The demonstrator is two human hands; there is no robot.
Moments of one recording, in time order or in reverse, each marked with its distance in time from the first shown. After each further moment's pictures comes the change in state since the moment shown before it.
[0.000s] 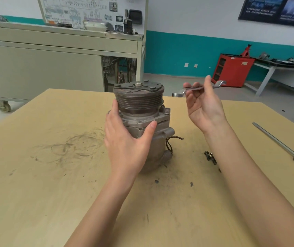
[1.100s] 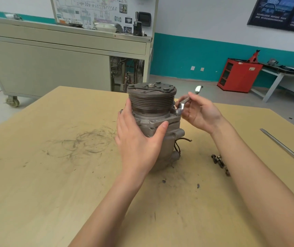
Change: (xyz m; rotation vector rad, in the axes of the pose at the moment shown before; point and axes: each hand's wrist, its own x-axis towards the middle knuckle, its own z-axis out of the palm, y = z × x) left_hand -0.001 0.000 0.000 0.028 0.000 -0.014; right_hand 0.035 0.018 -0.027 -0.369 -0.348 0.306
